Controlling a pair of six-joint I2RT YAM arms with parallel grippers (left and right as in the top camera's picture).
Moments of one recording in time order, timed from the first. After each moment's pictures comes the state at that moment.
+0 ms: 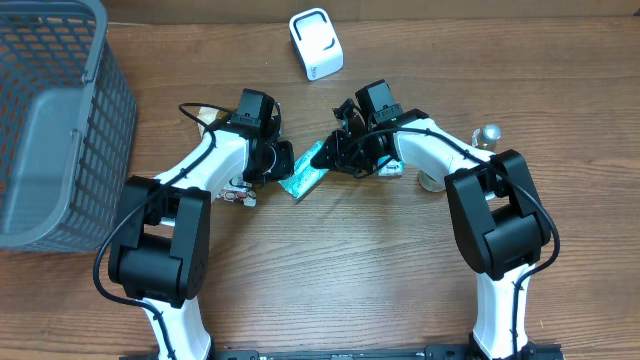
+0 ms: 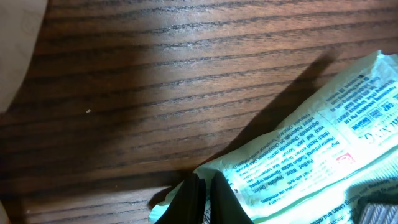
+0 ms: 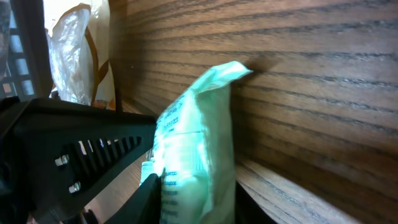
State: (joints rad) left arm -0.26 1.99 1.27 -0.59 0.26 -0.36; right arm 0.40 2.15 1.43 -0.45 -0.70 0.44
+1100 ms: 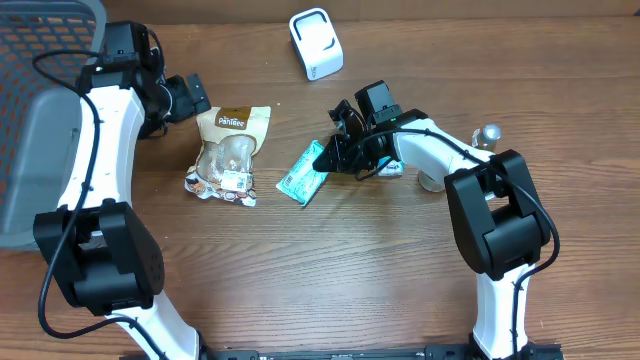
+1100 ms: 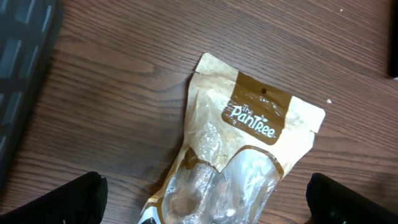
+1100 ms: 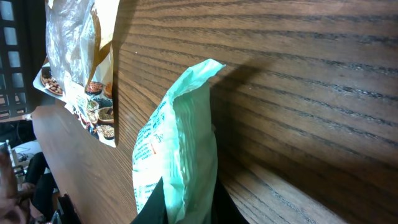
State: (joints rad) left arm 0.12 1.94 1.70 -0.94 0.10 -0.29; right arm 0.40 2.15 1.43 -0.47 -0.70 0.30
